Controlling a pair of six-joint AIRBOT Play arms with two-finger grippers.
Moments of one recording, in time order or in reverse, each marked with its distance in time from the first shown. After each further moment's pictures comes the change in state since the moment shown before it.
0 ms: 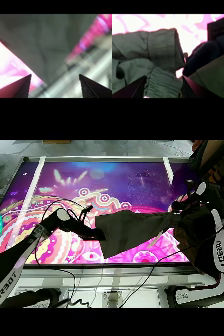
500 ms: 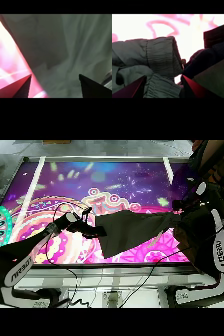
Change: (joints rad) left arm 0.000 -0.203 0.001 -0.091 0.184 0.000; right arm 0.000 0.000 0.000 -0.003 -0.043 -0.003
